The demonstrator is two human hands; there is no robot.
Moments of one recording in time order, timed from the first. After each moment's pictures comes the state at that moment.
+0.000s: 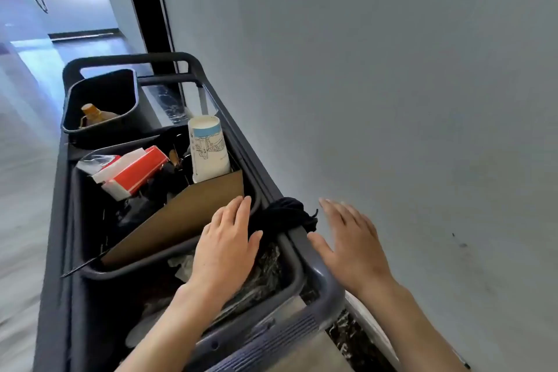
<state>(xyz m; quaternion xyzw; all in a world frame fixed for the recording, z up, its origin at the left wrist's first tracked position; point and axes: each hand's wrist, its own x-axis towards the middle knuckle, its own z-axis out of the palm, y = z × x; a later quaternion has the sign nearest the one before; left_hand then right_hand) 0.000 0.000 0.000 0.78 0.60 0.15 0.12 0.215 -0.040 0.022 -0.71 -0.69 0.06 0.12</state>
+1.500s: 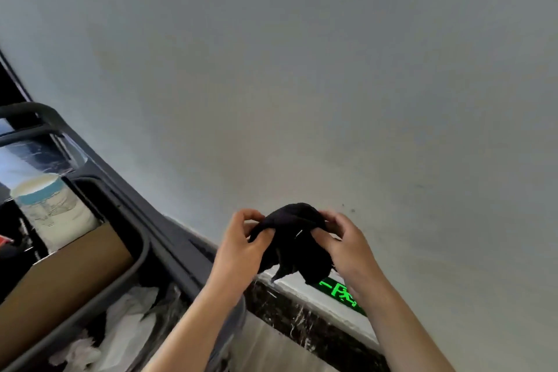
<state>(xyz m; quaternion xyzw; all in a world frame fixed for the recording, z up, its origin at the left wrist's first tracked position) 0.177 -0.031 0.041 0.63 0.42 0.30 0.58 0.335 -0.129 0.043 -0.71 -0.30 0.32 0.55</state>
